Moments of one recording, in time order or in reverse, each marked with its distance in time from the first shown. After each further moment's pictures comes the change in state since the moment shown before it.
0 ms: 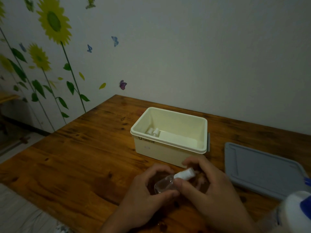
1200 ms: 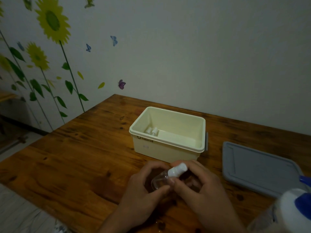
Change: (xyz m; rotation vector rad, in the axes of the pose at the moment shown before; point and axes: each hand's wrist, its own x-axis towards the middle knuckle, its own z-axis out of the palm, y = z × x) left_hand -0.001 -0.004 0.003 0.043 0.097 0.072; right_hand -0.001 0.005 0.019 0.179 0.022 -0.024
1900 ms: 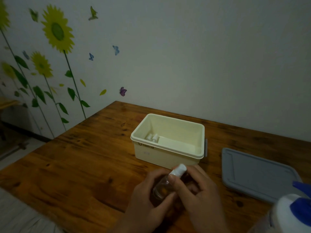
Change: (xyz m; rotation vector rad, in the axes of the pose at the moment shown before) left_hand -0.009 0.006 0.007 0.132 0.090 0.138; right_hand 0.000 0.002 0.016 0.033 0.217 0.001
